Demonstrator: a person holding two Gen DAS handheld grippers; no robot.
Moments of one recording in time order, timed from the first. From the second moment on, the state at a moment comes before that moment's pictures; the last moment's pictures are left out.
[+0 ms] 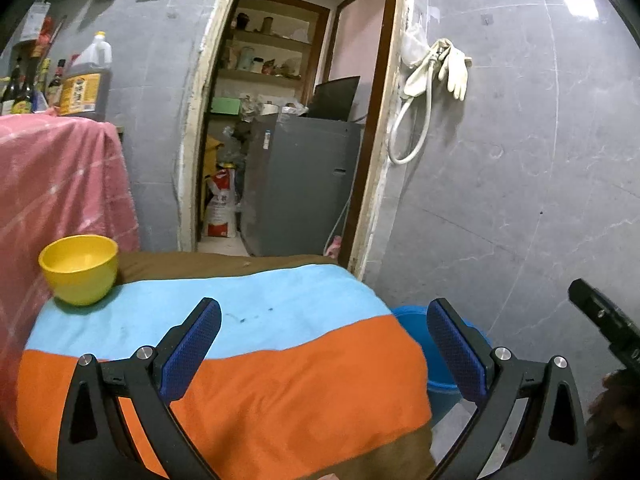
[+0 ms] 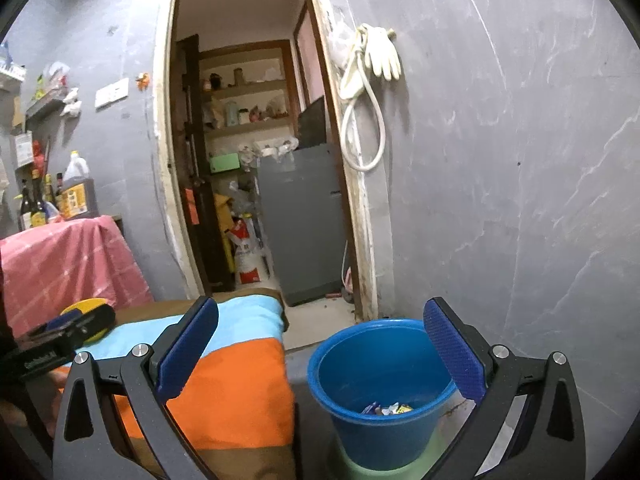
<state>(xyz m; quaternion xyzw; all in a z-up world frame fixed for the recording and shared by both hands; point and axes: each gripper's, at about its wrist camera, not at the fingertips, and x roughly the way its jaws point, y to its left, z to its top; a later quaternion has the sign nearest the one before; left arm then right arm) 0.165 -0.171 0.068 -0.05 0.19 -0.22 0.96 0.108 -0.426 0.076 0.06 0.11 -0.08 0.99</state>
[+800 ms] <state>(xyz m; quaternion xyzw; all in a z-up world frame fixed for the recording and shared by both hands) 0.073 -0.095 0.051 -0.03 0.18 -0.17 0.97 0.024 -0.351 0.062 0.04 0.08 -0.07 0.99</state>
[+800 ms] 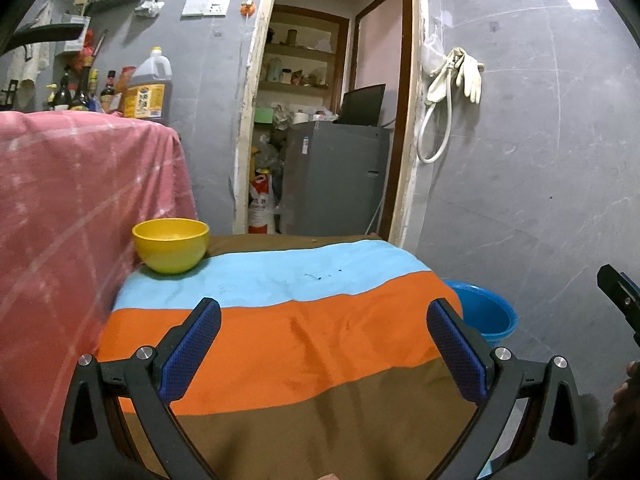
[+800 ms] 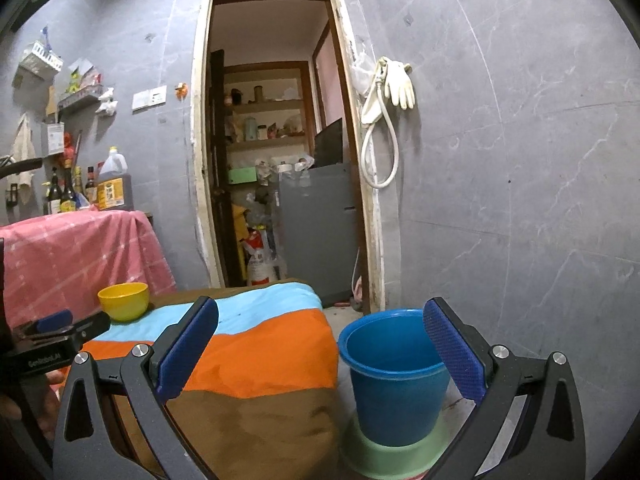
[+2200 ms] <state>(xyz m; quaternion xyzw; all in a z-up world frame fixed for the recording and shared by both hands) 0.022 -0.066 -0.021 -0.03 0.18 -0.11 0.98 -0.002 -0.316 -0.011 0.02 0.09 -0.05 0.99</state>
